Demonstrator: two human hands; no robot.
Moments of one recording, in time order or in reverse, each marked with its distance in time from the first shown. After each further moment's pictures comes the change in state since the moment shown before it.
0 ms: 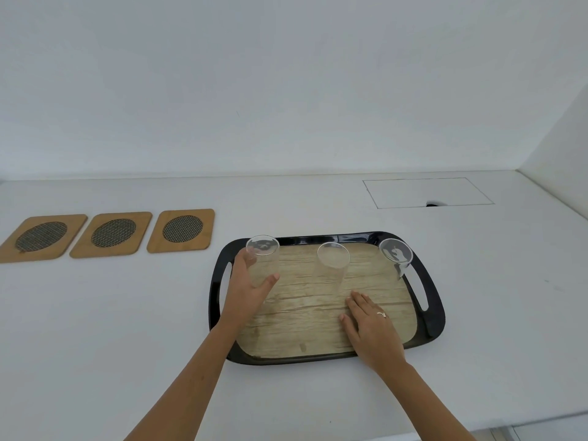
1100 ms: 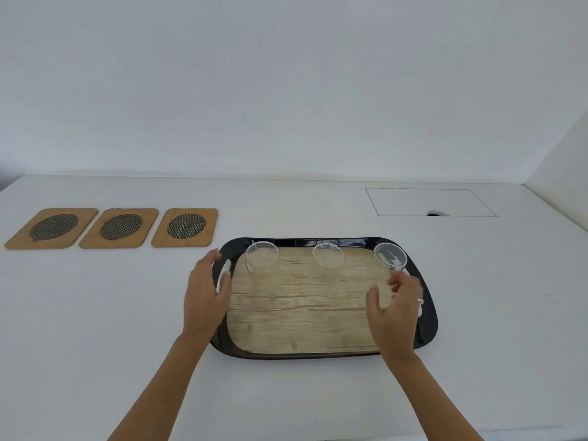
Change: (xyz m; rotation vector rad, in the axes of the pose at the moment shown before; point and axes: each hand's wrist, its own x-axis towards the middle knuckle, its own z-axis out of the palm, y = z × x) left_hand -0.029 0.002 -0.041 0.281 0.304 0.096; right_hand 0.009 -0.004 -0.054 0.517 0.758 0.041
